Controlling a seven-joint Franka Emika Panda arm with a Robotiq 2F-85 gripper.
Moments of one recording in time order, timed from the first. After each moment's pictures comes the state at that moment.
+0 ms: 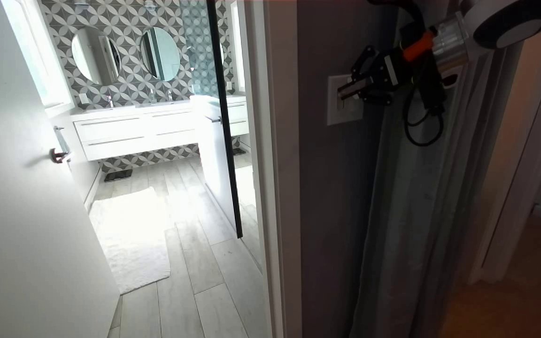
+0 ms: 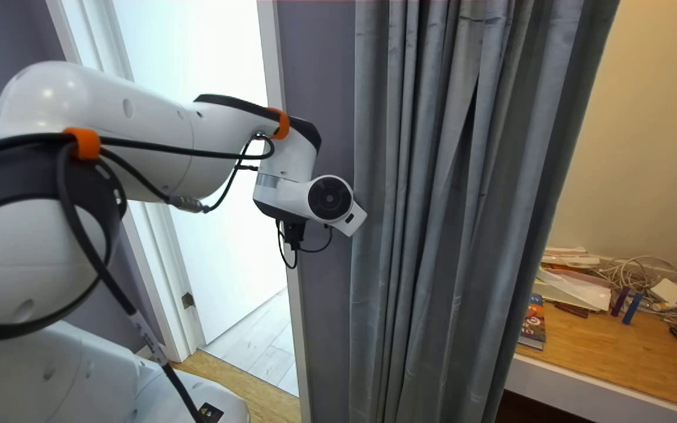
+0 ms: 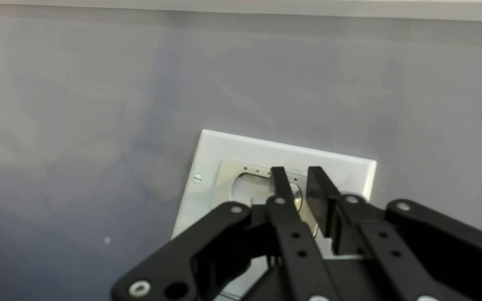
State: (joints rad) arm 0.29 -0.47 -0.12 -2.53 1.56 2.73 -0.34
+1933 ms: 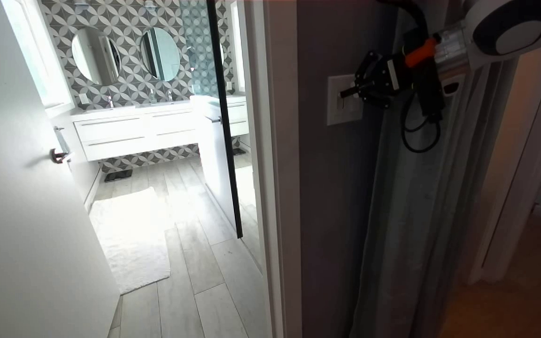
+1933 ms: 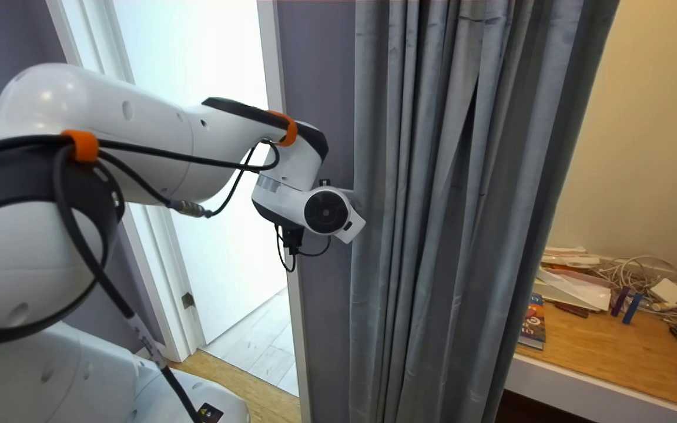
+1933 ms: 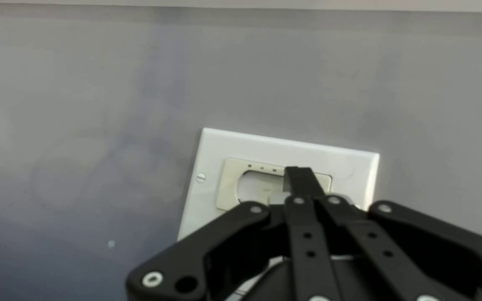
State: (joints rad) arm 0.29 -0.48 -0.13 -2.54 1.72 2.73 -0.47
